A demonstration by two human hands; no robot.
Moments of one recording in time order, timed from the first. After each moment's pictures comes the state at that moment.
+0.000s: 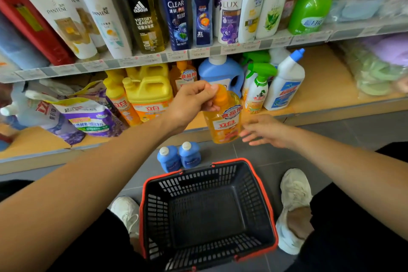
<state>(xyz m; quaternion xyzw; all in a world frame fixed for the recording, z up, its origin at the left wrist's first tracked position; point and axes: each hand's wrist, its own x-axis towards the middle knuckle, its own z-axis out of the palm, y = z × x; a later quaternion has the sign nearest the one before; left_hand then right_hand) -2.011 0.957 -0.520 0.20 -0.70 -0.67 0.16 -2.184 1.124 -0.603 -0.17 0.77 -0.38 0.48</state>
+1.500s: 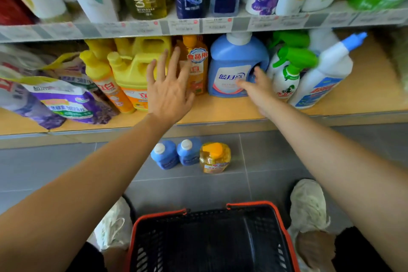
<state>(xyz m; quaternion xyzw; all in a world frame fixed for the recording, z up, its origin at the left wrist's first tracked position) -2.027 0.853 -0.644 0.32 -0.92 0.10 0.18 -2.246 0.979 -0.669 -0.24 0.79 -0.50 0.26</state>
